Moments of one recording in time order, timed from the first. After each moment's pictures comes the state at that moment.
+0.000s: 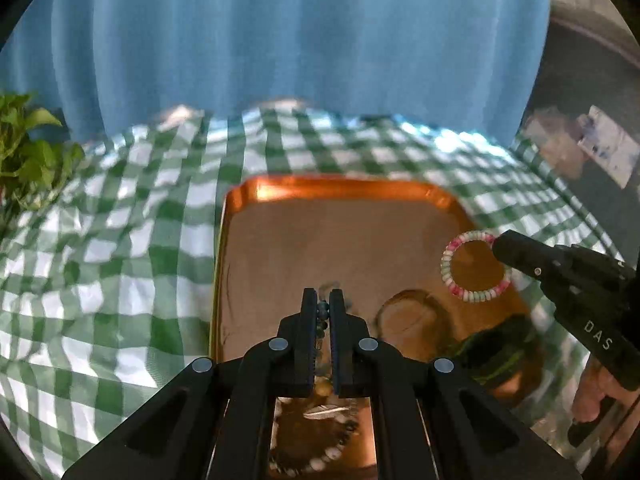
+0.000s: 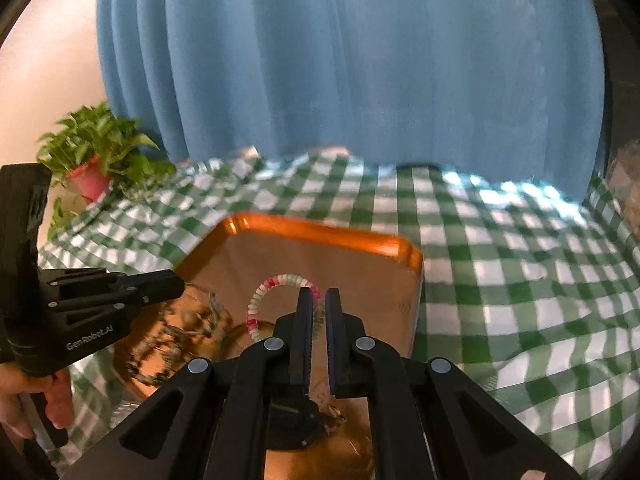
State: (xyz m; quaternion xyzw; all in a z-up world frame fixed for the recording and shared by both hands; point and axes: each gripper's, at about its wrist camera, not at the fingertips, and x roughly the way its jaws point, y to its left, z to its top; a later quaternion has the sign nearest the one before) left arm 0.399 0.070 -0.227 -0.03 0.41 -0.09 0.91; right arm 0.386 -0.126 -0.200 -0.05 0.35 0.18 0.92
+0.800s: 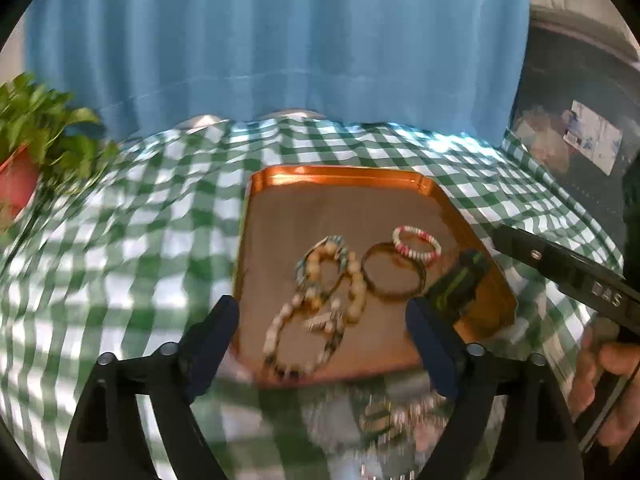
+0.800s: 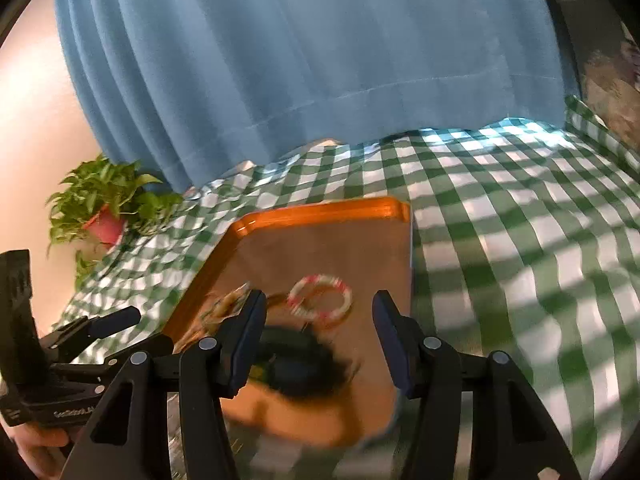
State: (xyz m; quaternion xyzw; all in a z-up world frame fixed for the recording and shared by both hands) left arm 0.302 0.074 -0.205 -0.04 0.38 -0.06 0.92; right arm 0.339 -0.160 -0.198 0.08 0.35 0.18 0.92
